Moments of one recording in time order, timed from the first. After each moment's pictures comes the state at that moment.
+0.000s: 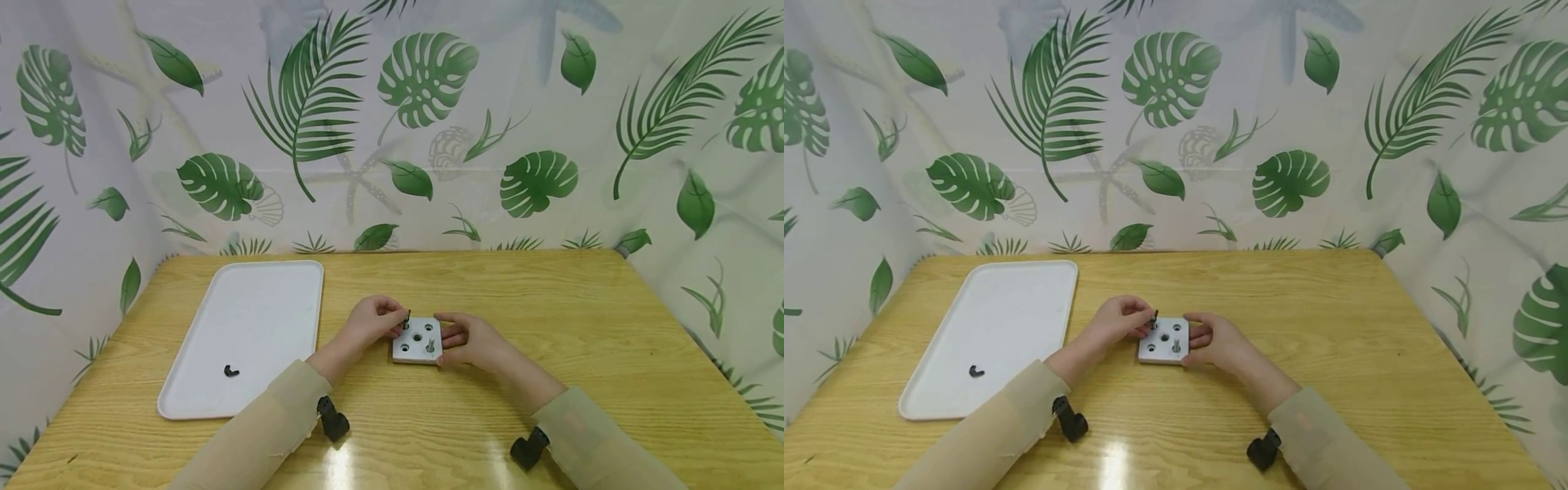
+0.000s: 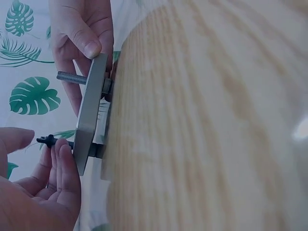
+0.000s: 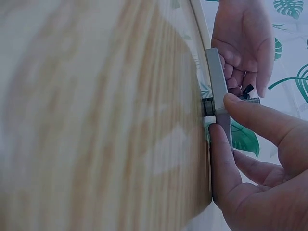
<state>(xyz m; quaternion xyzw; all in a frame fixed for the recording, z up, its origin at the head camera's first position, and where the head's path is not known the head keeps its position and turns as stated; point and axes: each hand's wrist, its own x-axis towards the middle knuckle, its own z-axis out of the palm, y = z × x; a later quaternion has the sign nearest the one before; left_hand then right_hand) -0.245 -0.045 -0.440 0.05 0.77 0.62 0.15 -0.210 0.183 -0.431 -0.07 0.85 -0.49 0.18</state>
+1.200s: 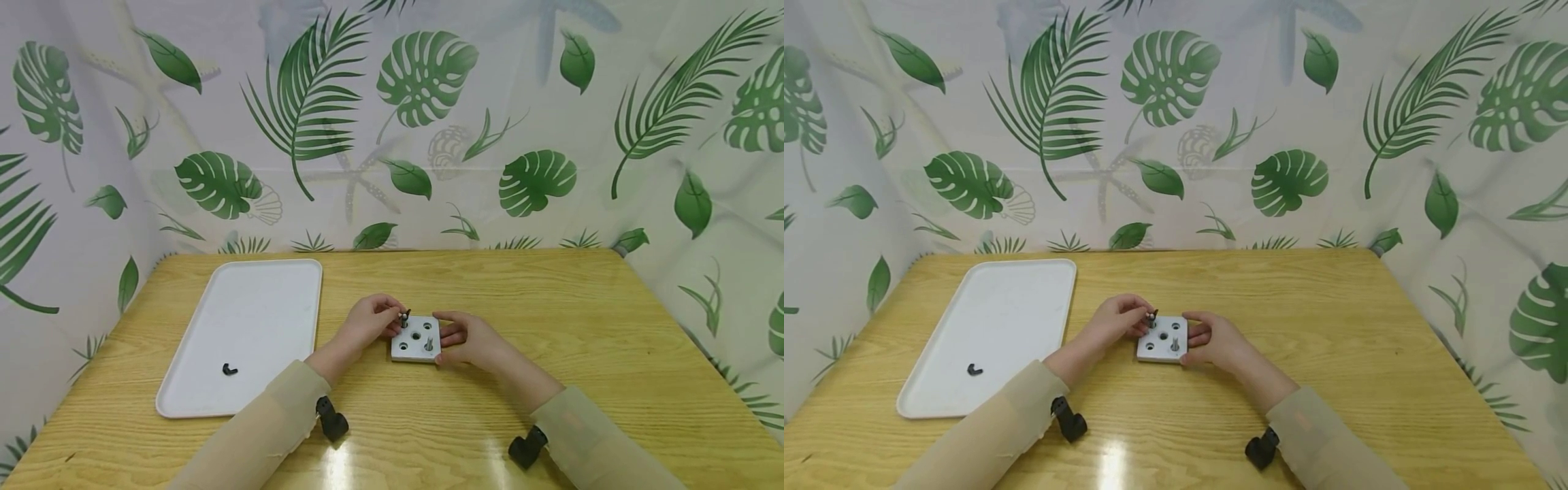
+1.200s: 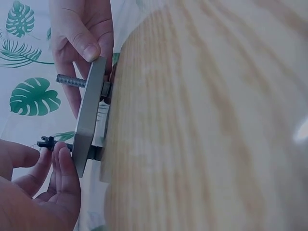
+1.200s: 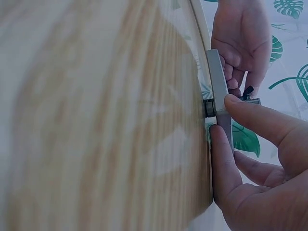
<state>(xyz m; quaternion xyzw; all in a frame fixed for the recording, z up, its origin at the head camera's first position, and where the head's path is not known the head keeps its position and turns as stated) -0.243 -0.043 -0.438 0.04 0.76 0.63 0.15 -0.210 0.183 -0.432 -0.06 0.85 -0.49 0.18</state>
